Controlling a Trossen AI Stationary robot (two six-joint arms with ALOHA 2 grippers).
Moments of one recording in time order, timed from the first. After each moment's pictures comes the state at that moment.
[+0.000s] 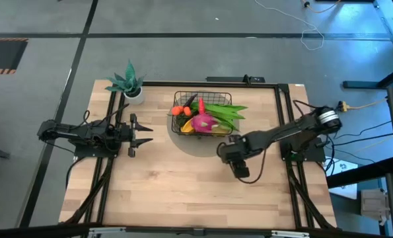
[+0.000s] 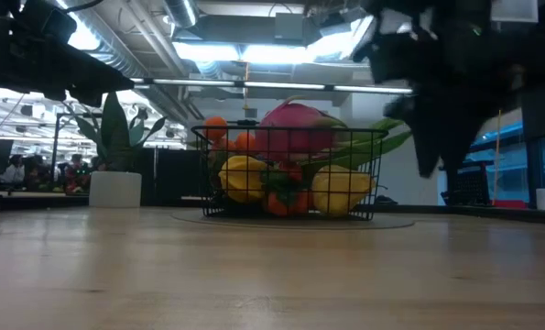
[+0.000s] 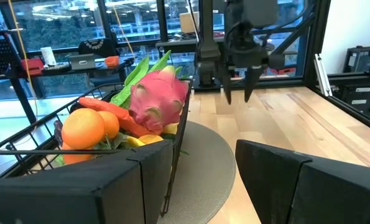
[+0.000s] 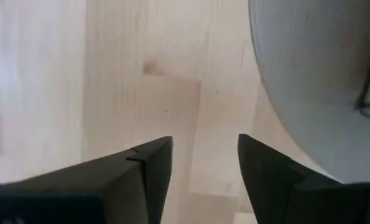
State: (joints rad) left arm -0.11 0.00 0.01 0.06 -0.22 0.09; right arm 0.26 1.63 1.09 -0.83 0.02 0.13
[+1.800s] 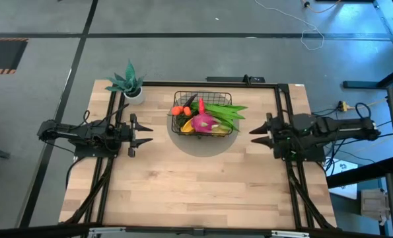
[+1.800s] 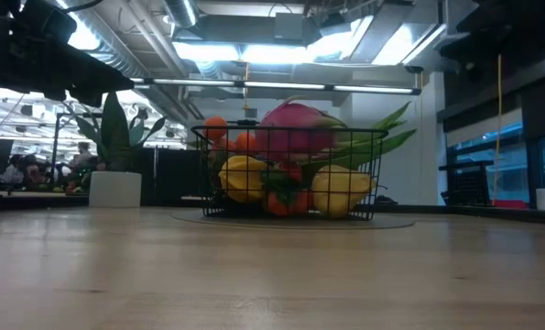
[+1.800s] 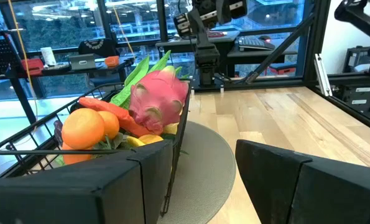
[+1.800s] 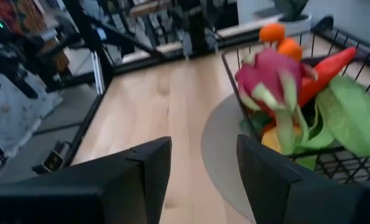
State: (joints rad) left arm -0.11 0.00 0.01 0.06 -0.22 0.09; right arm 0.10 0.41 0.47 -0.34 0.02 0.28
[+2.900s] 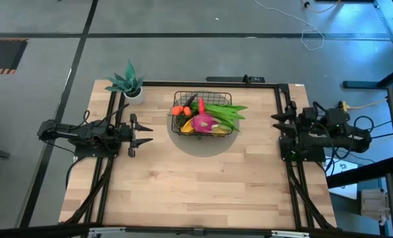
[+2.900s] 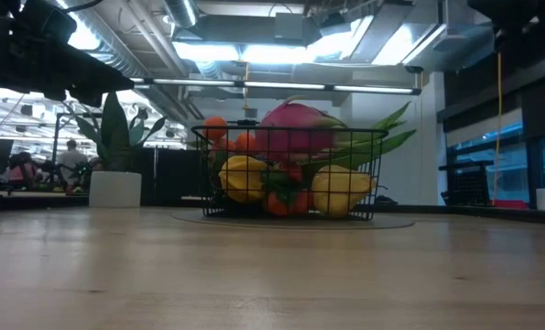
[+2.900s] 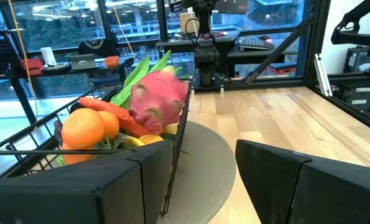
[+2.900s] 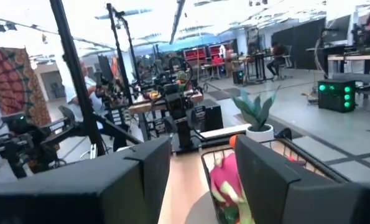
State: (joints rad) left arm -0.11 0.00 0.01 0.06 -0.22 0.09; right arm 0.01 0.01 0.47 -0.32 0.06 0.18
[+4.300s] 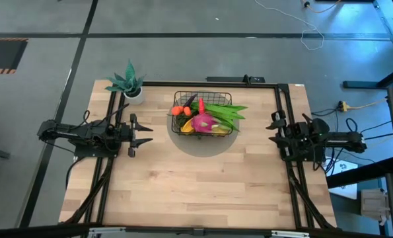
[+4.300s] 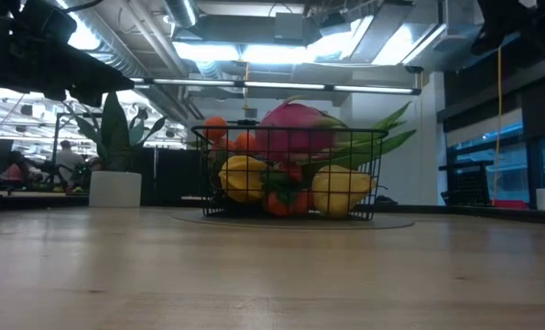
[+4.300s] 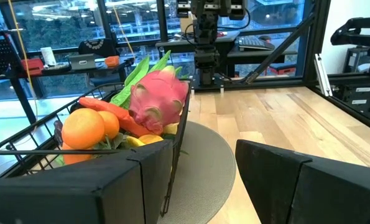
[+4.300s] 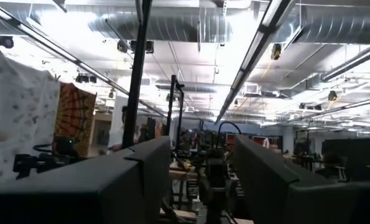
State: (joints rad) left arm -0.11 0.00 0.01 0.06 -0.22 0.09; right arm 0.01 0.00 0.02 0.52 -0.18 0.00
